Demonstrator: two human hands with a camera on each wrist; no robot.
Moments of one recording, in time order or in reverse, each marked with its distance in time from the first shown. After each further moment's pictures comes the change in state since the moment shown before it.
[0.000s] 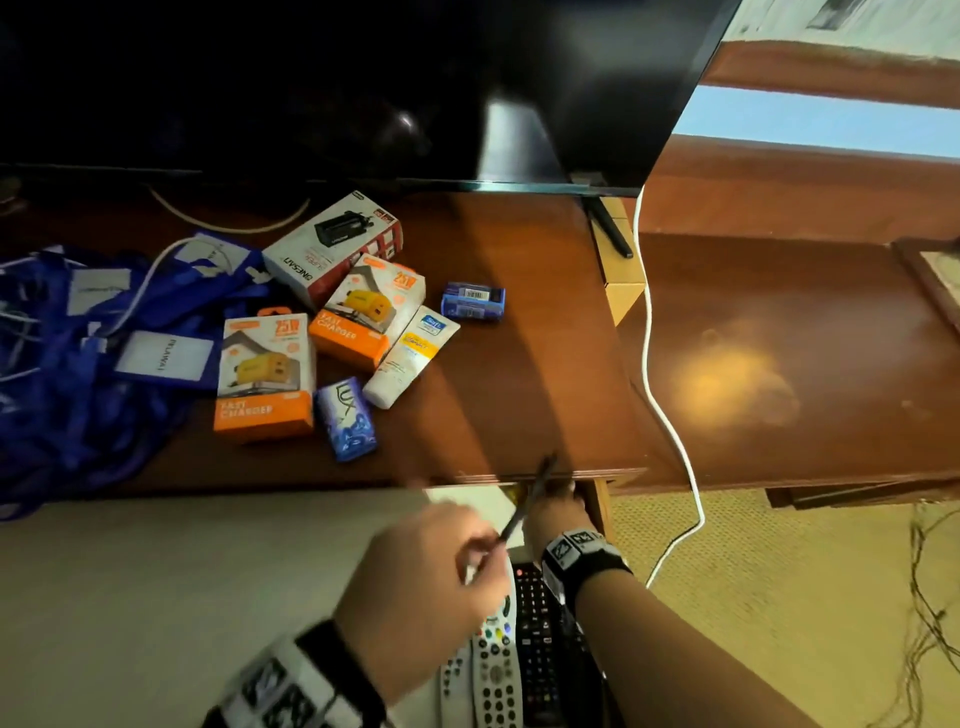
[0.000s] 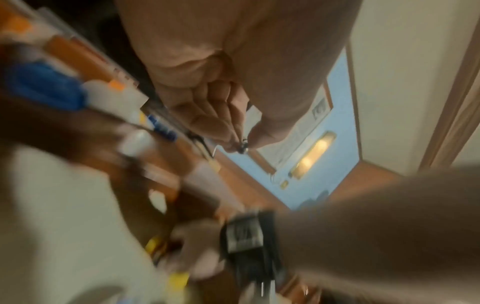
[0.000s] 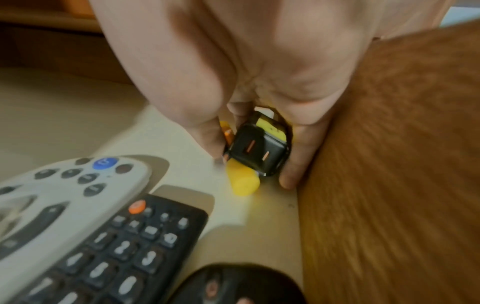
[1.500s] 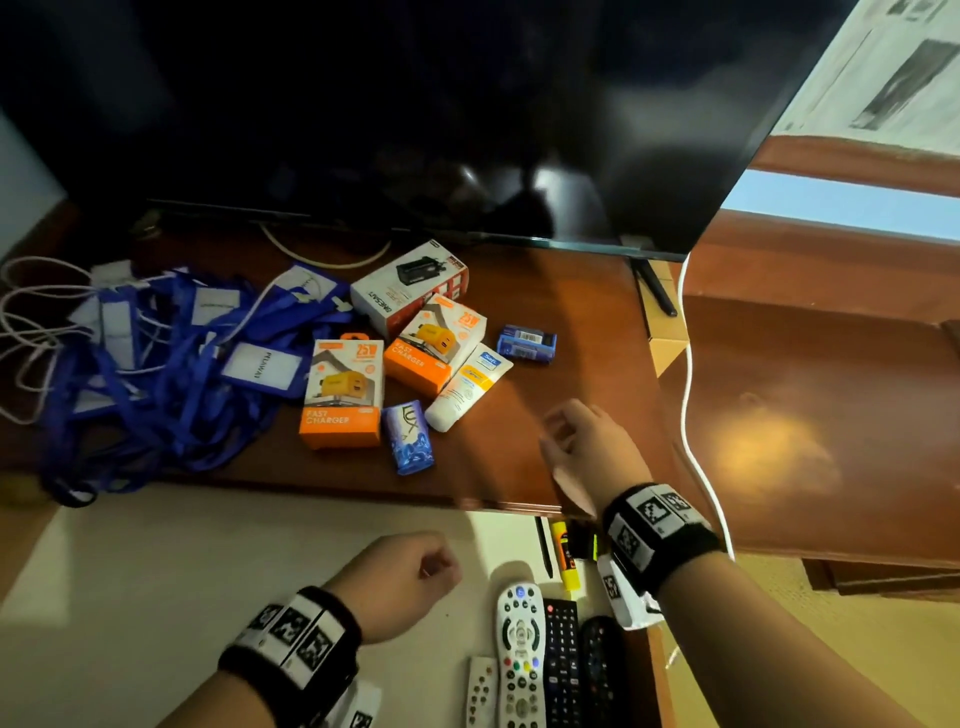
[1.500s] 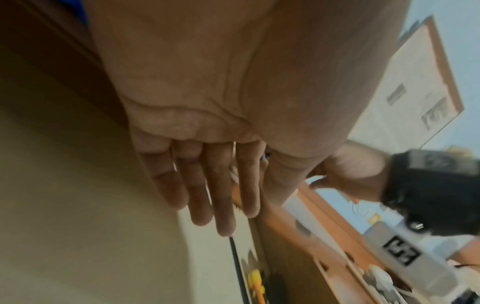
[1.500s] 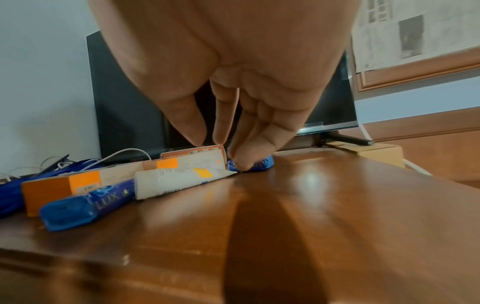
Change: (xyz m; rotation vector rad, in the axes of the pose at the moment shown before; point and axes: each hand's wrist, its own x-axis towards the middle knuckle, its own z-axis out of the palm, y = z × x) left_hand -0.001 -0.091 -0.021 -0.007 -0.355 -0.308; right_hand -0.061 -0.037 -0.140 0.393 0.509 -0.347
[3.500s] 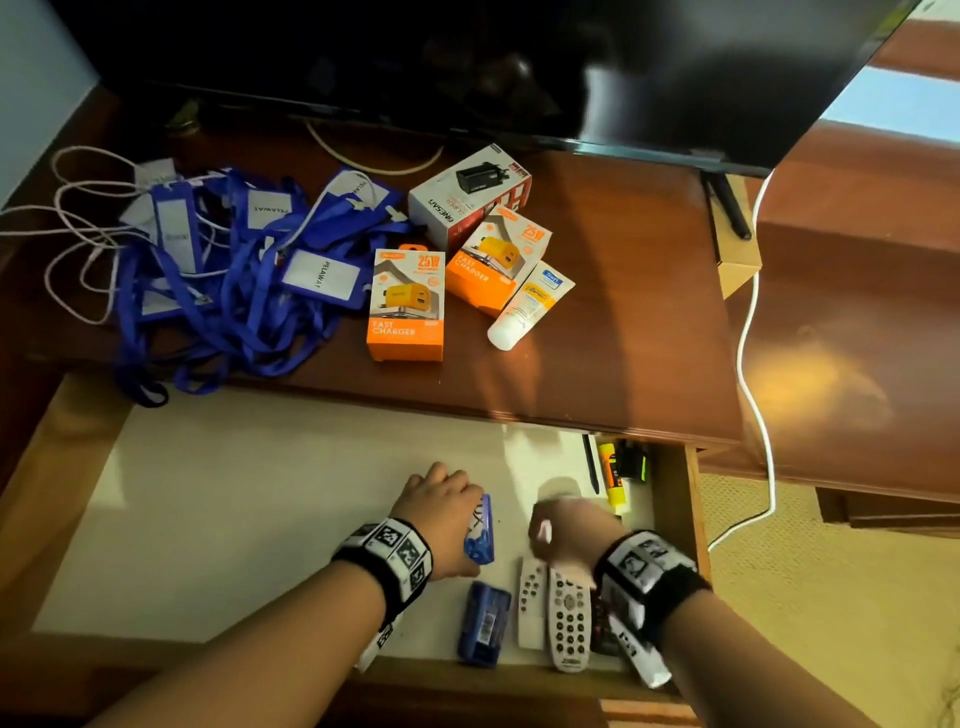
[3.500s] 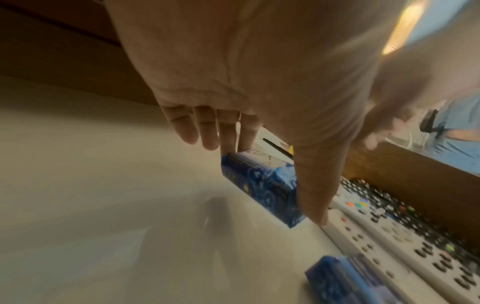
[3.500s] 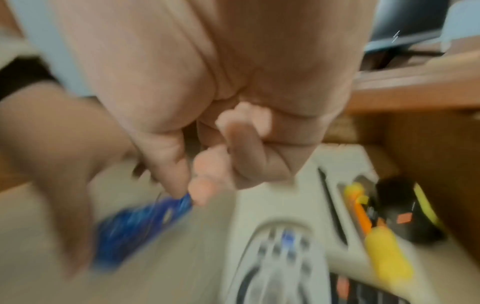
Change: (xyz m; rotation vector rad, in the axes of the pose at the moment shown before) left_hand 0.002 -0.066 0.037 0.673 -0.131 0.027; right_hand -0.099 -0.018 0.117 -0.325 -0.768 0.080
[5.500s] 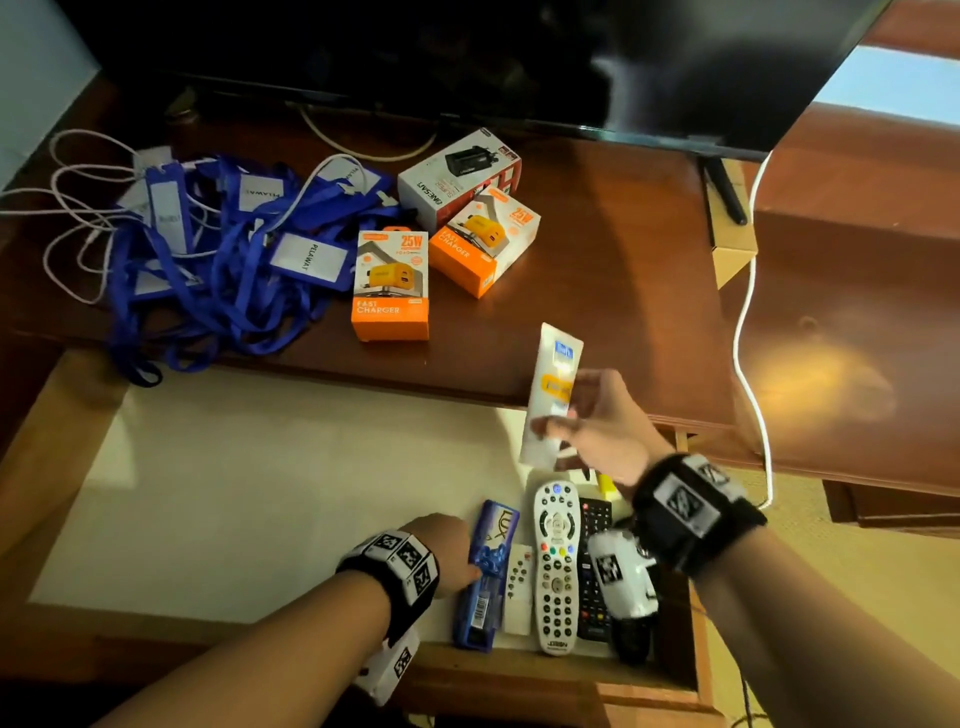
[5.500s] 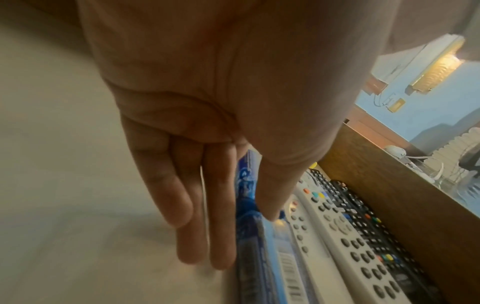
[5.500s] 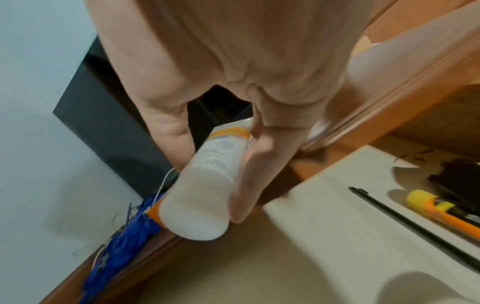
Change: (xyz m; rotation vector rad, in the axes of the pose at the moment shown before) left_hand 0.000 0.035 0.039 -0.216 -0.264 -0.167; right_hand -0.027 0.019 -0.076 1.018 0.377 -0.040
